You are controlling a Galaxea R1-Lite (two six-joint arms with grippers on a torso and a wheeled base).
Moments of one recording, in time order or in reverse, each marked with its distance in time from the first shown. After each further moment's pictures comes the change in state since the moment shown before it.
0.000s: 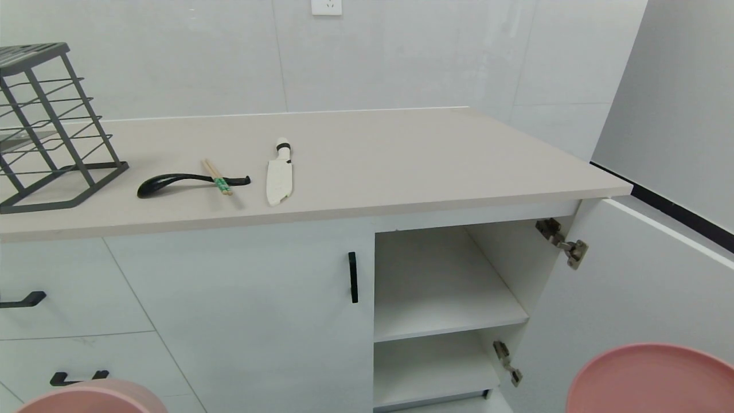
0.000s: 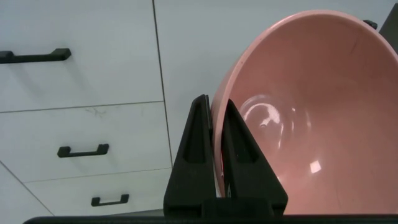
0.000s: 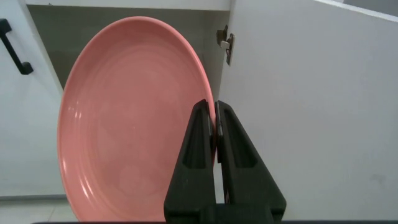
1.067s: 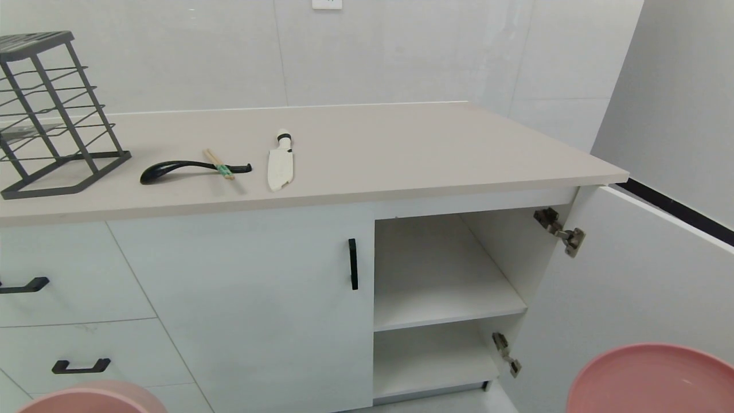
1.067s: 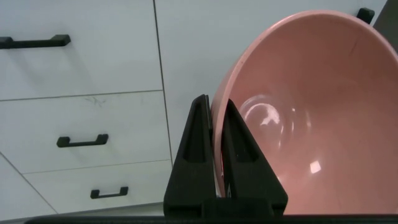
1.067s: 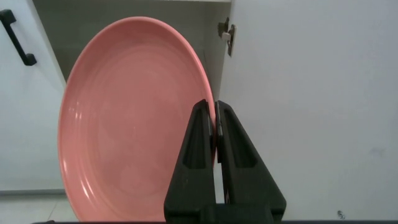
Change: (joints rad) left arm 0.000 0.000 0.000 0.000 0.000 -0.002; right arm 0.000 0.000 0.000 0.000 0.002 0.007
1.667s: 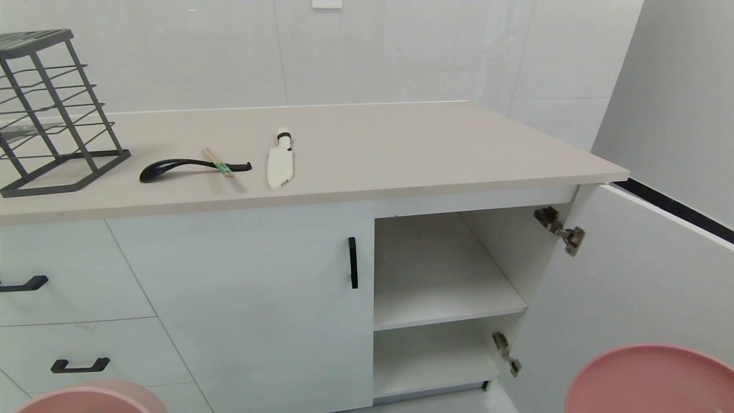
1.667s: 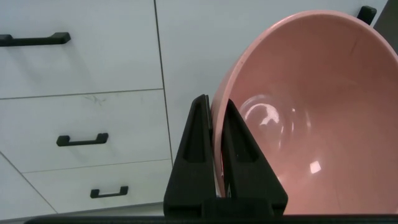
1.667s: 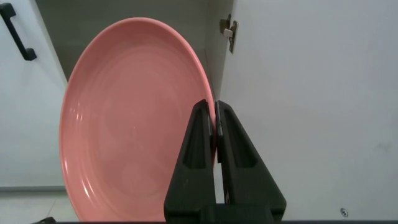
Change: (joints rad) left arm 0.000 0.000 0.000 0.000 0.001 0.000; right arm 0.000 0.000 0.000 0.002 0.008 -0.010
